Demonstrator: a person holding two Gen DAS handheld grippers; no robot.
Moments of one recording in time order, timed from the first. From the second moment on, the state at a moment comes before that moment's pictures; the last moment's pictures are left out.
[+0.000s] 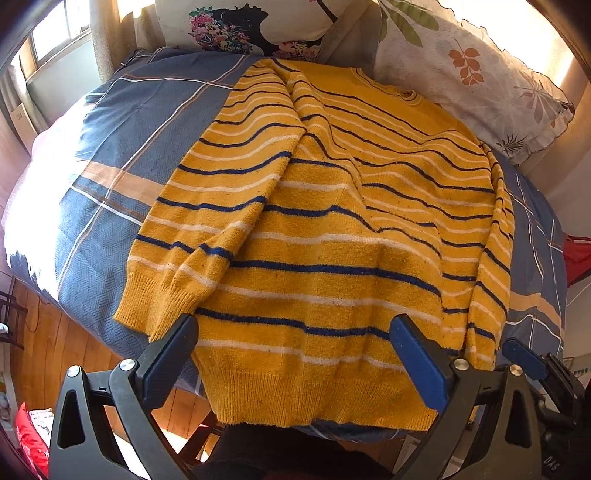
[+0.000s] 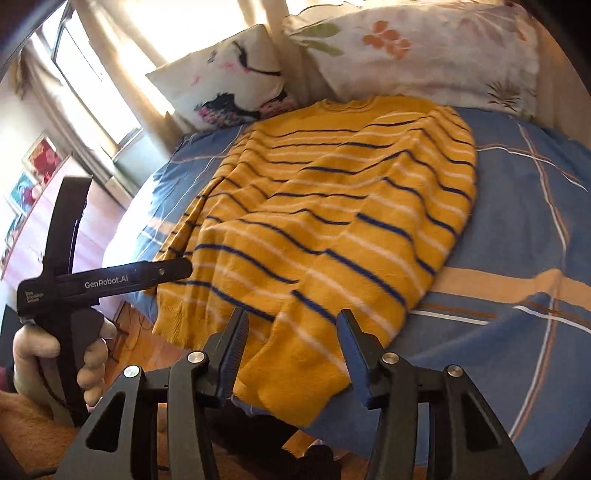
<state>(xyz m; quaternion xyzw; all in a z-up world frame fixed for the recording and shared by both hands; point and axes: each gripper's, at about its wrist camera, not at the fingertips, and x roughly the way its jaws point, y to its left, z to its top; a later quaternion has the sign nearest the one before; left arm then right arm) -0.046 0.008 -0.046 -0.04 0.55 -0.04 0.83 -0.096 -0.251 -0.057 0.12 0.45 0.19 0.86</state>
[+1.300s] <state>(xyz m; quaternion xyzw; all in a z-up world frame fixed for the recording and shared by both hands) -0.002 0.119 -0.052 -0.13 0.54 -0.06 0.83 -0.101 -0.469 -0.066 0.15 0.45 -0.25 0.84</state>
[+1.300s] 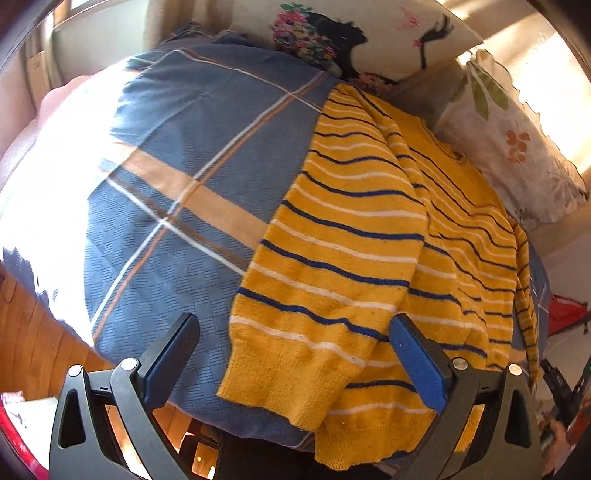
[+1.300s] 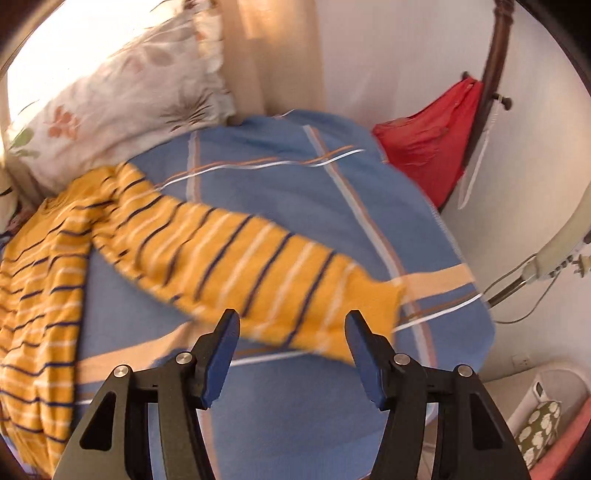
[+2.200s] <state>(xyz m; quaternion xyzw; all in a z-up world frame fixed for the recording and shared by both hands) 0.110 0.323 0.065 -0.07 0.41 0.09 0.91 0.009 -0.265 -0.041 0.10 0.46 -0.15 0.87</state>
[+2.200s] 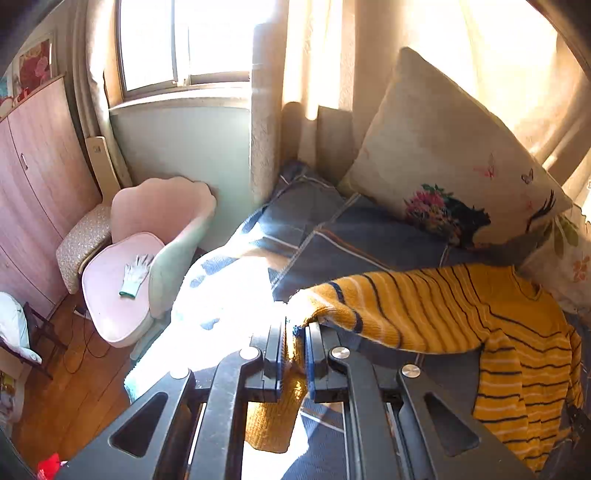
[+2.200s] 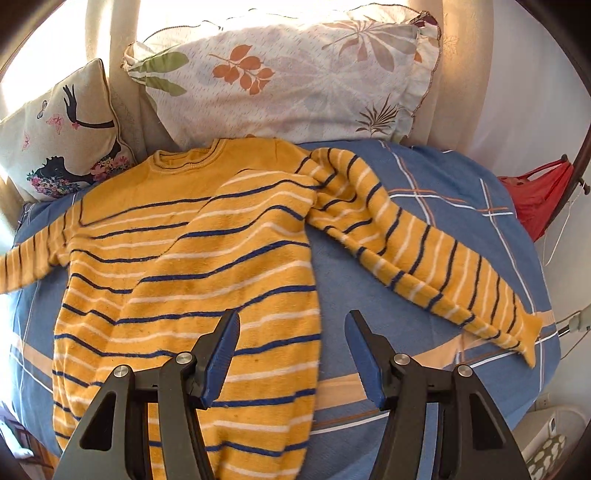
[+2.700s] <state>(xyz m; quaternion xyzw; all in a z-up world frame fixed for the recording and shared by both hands) 0.122 0.303 -0.018 -0.11 0.49 0.05 0.86 -0.023 -0.299 -0.057 0.17 0.48 -0.20 0.84</state>
